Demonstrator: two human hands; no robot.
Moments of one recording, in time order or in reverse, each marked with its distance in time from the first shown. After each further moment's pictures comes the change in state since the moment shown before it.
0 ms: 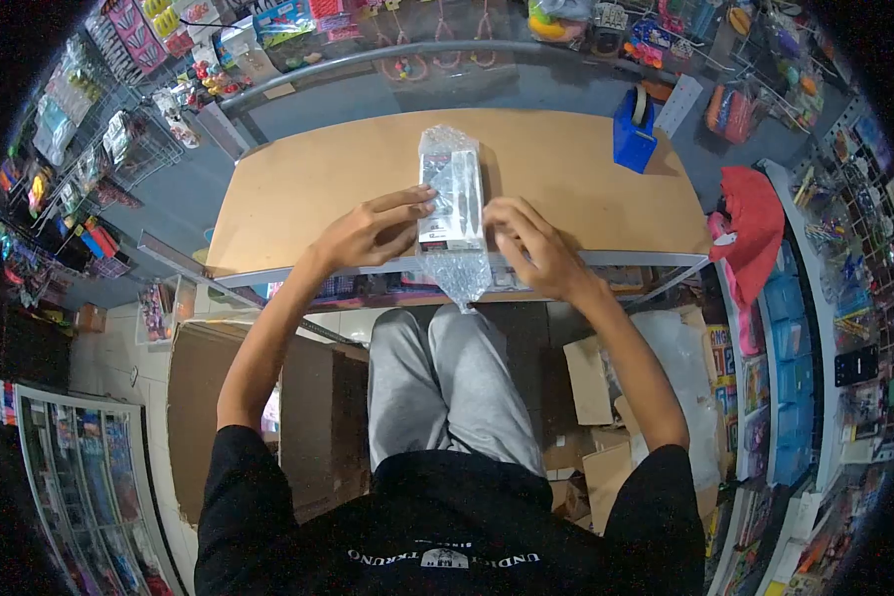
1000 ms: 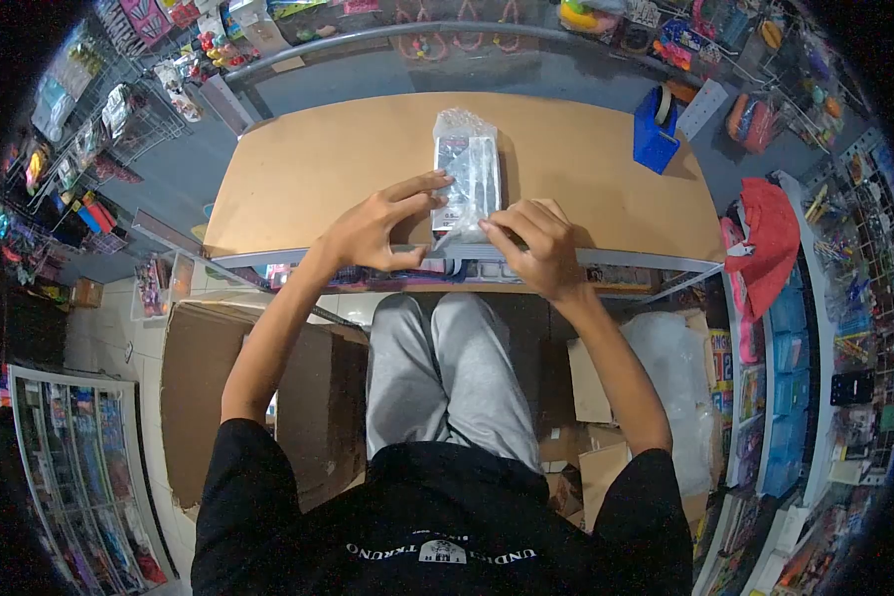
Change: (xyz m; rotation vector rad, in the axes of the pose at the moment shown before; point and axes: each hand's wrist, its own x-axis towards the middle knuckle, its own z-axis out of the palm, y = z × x) left_hand -0.007 0.009 0.002 -0.029 -0.048 -0.093; right_hand 0.016 -0.006 0.031 -0.349 0.339 -0.246
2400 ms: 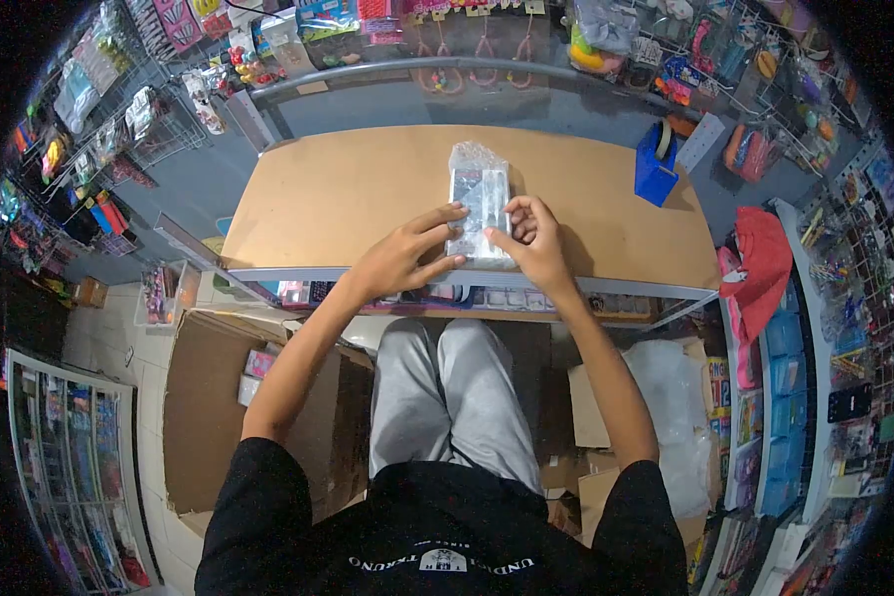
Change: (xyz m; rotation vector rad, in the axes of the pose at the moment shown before) left_hand 0.002 0.018 0.017 -0.010 0.117 -0.075; right_hand 0.002 0.037 0.038 0.709 -0.021 0.626
